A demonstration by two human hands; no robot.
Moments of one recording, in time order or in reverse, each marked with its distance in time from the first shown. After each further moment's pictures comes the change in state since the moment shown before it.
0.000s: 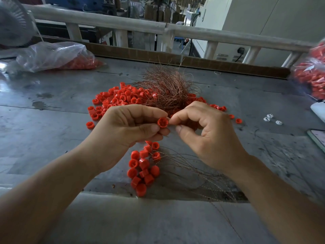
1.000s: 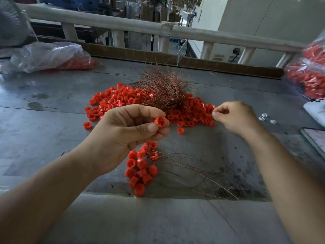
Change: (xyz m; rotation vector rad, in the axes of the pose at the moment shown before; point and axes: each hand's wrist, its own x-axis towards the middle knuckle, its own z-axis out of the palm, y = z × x) left_hand -0.002 0.002 0.003 -0.184 -0.019 -0.067; right_hand 0.015 0.088 -0.051 -0.493 0.032 0.652
